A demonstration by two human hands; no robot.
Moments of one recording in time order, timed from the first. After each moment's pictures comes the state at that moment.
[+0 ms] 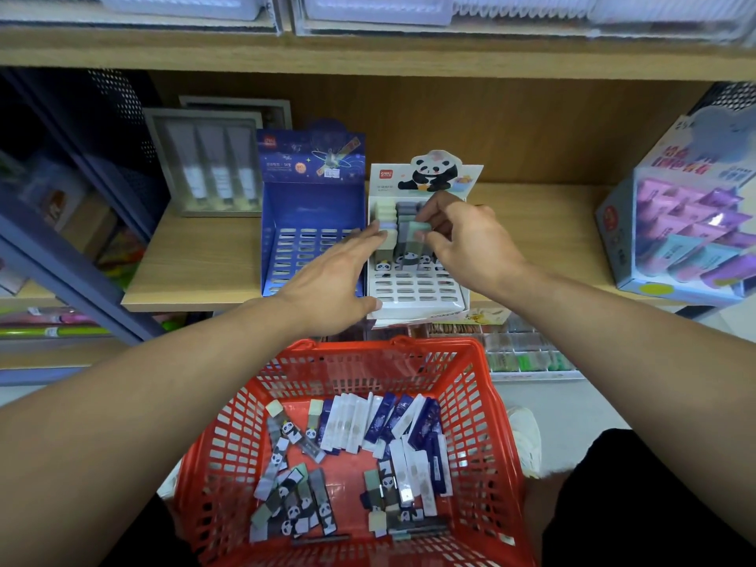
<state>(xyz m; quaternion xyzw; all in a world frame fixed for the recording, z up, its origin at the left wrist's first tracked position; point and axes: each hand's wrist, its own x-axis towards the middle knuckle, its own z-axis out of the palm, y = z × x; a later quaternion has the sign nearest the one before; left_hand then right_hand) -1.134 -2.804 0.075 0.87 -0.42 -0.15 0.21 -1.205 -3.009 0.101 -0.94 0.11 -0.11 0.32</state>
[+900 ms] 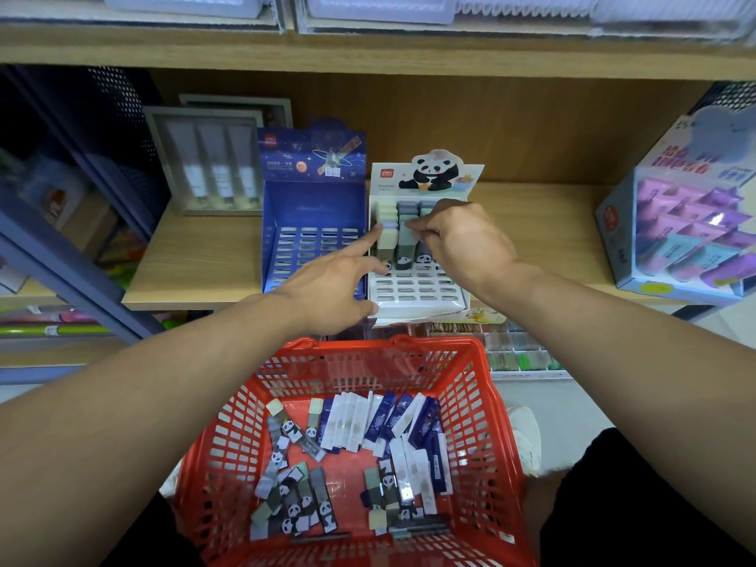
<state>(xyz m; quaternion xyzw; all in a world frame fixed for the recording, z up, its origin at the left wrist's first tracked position) -1.134 -2.802 0.082 0.87 -0.43 -0.17 0.15 -1.198 -3.000 0.103 -0.97 0.12 -0.08 0.19</state>
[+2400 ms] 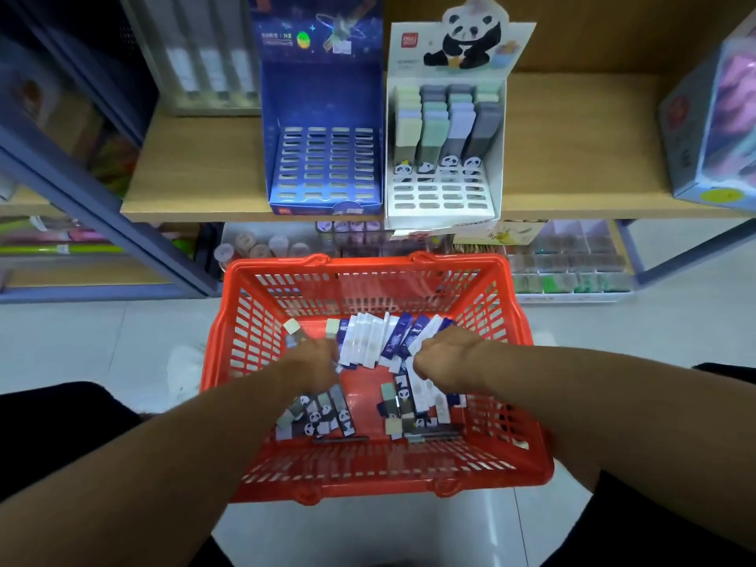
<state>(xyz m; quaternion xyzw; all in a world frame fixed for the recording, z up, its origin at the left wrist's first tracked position) -1.221 -2.714 -0.118 0.87 -0.25 -0.43 -0.02 -1.312 -2.929 -0.088 -0.89 -0.17 0.43 -0.06</state>
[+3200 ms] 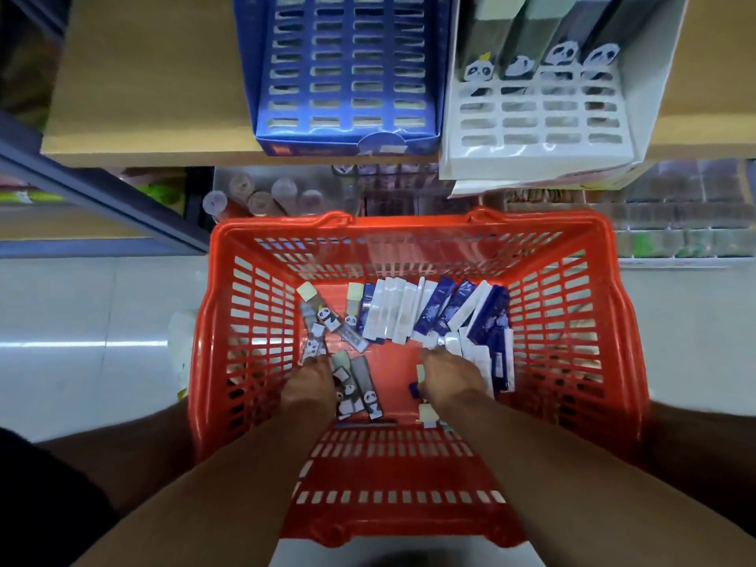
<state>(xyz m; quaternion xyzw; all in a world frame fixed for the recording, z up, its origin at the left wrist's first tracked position) -1.260 -2.669 -0.250 0.90 -0.09 -0.40 -0.12 -1.329 -2.865 -0.228 -0.88 0.18 0.39 0.17</state>
